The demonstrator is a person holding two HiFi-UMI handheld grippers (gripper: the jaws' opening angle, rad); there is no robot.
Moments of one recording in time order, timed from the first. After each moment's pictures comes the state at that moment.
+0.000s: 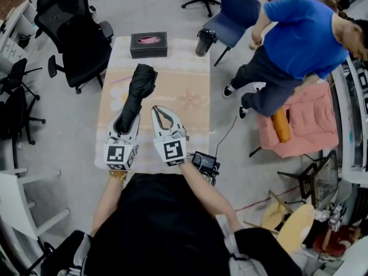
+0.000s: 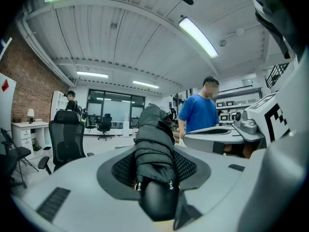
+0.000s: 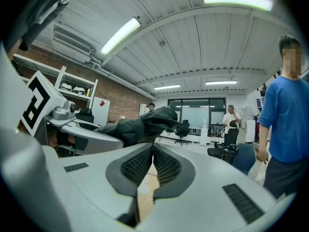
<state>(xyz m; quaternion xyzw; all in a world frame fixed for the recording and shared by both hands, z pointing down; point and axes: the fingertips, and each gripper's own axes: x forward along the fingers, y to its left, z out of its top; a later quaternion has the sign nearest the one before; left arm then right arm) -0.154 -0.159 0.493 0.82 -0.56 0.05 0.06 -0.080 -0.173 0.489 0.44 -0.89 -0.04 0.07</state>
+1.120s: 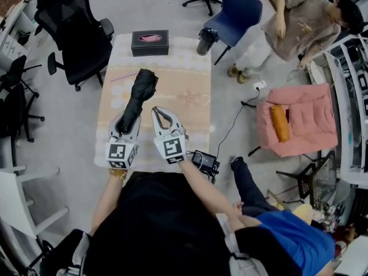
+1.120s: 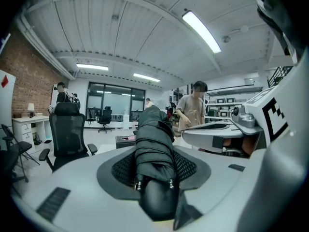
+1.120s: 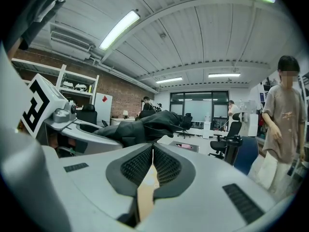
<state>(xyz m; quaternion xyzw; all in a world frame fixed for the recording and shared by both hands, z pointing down) -0.160 -0.155 0.530 0.82 -0.55 0.08 0.08 -0.090 -0.171 0.519 0.42 -0.90 0.00 0.10</state>
